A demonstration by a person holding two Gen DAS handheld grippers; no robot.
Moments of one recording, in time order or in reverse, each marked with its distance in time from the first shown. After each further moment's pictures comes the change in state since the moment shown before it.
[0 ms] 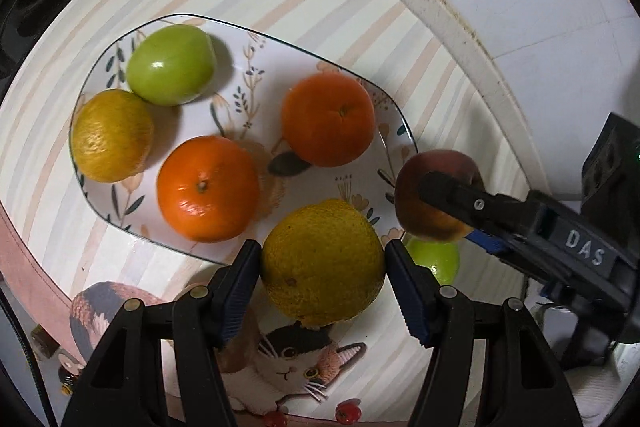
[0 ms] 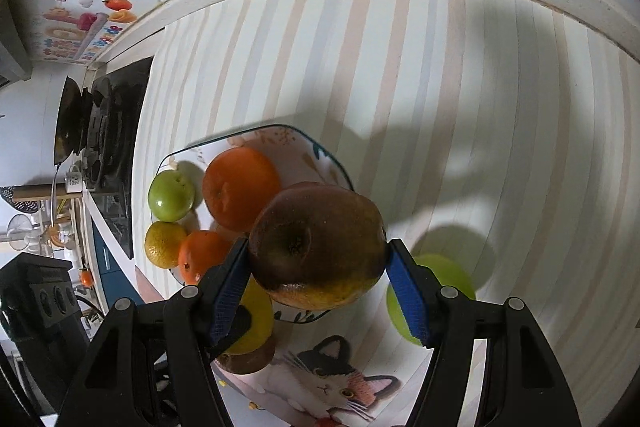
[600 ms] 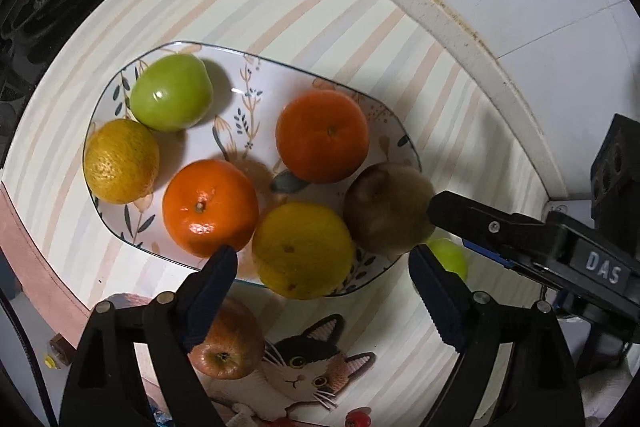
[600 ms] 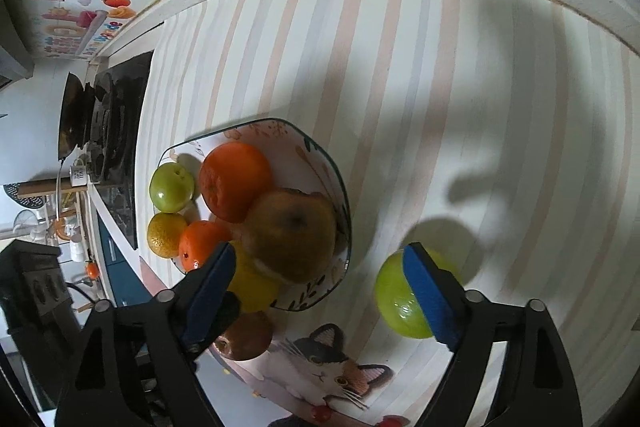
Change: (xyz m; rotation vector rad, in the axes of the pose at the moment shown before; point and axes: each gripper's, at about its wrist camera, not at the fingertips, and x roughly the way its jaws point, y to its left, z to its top) left arm -0.008 -0.013 0.005 0.035 -0.046 0.079; right arm -0.008 -0.009 -0.002 -0.009 0.037 0.001
